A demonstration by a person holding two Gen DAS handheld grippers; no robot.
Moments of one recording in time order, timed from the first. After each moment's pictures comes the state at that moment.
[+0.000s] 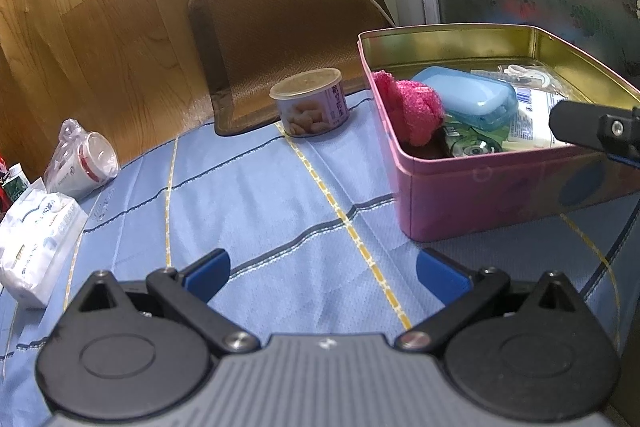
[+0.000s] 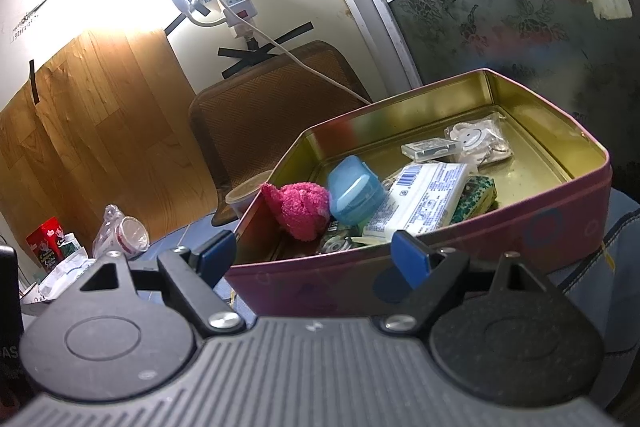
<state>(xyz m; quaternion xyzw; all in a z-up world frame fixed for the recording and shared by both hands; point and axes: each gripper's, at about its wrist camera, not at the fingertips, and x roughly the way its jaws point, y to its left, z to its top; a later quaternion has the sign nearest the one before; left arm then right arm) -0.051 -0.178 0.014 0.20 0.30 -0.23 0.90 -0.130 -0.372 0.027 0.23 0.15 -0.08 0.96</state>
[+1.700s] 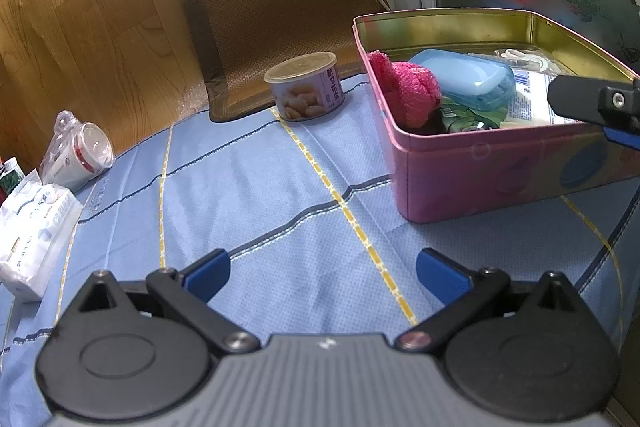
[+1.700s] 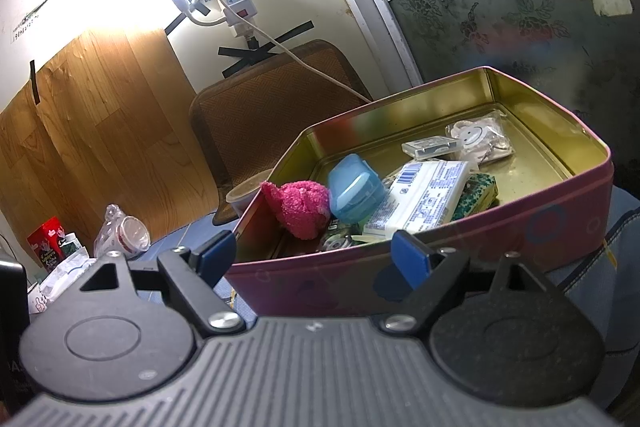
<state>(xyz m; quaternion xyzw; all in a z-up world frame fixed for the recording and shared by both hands) -0.051 -0.176 0.007 0.20 0.31 -0.24 0.90 -0.130 -0.372 0.026 0.24 0.15 -0.08 0.96</state>
